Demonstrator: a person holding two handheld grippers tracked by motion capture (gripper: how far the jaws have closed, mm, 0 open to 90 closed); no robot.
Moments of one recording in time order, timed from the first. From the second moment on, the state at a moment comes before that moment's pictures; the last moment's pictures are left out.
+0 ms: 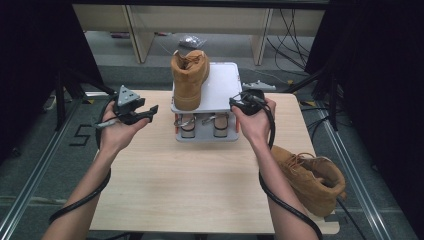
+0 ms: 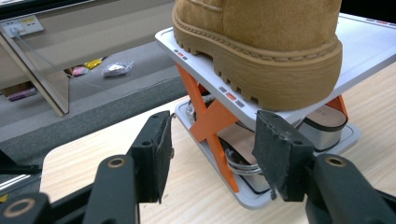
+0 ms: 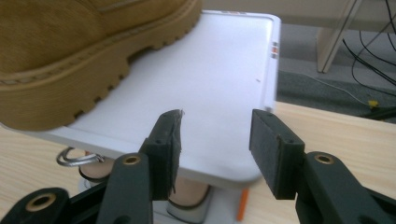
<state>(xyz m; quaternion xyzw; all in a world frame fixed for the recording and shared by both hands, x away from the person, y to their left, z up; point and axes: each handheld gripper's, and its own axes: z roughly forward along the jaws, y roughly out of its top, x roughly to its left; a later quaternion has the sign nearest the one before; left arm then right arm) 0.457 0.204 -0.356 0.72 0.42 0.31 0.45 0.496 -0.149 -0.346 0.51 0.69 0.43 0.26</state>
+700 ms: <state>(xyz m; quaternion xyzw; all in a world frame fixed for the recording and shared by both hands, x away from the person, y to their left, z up) 0.425 0.222 -0.393 0.72 0.44 0.31 0.44 0.481 -0.202 -0.356 0.54 0.70 0.39 0.26</state>
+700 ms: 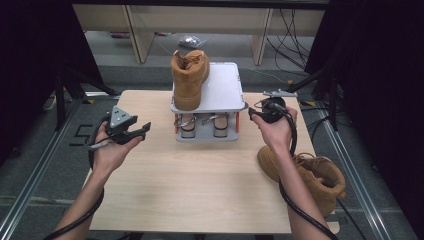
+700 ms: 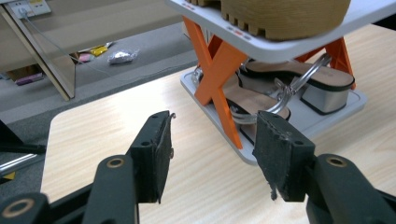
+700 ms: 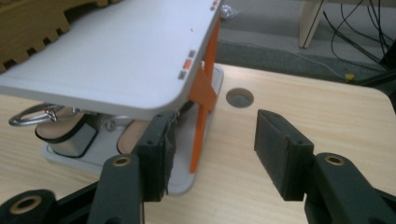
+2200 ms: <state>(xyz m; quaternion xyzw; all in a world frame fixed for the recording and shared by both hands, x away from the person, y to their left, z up) 0.384 0.207 -0.462 0.72 0.46 0.28 0.44 0.424 -0.320 -0.372 0.59 0.75 0.24 0.19</state>
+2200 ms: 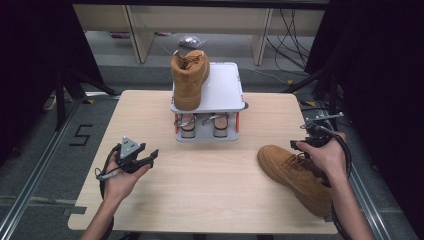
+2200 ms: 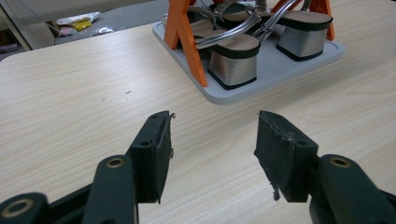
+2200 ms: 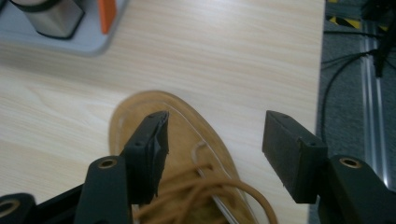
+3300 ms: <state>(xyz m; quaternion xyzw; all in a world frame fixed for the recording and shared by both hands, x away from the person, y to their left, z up) 0.382 0.207 -0.464 0.72 0.47 0.28 0.43 0.388 -0.368 -0.378 0.61 0.76 0.16 0.14</state>
